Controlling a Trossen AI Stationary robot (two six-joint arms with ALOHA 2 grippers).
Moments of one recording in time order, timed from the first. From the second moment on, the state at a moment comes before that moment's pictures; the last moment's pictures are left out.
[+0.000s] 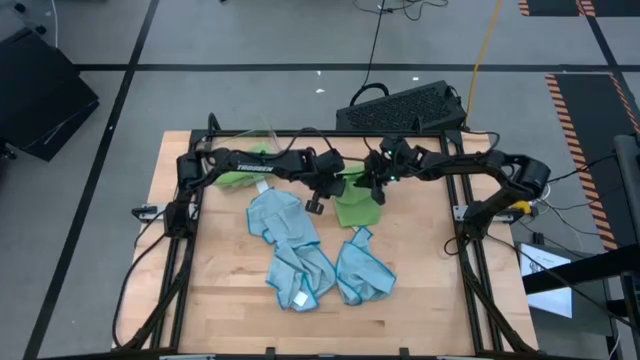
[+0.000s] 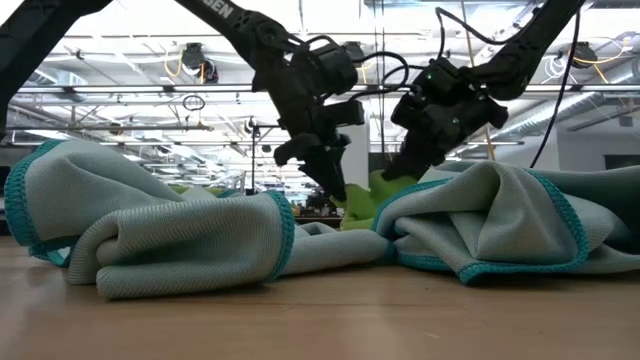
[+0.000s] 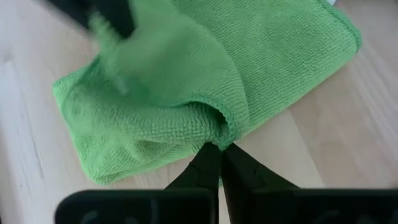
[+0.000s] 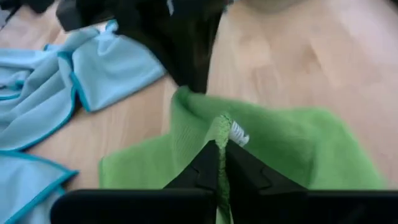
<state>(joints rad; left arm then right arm) 0.26 2.04 1.52 -0.52 0.10 0.68 -0.57 1.52 0.66 0.16 -0.55 -0.17</state>
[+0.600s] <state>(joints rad) 0.25 2.04 1.52 -0.50 0.02 0.75 -0.57 1.53 0.66 0.23 -0.39 -0.22</state>
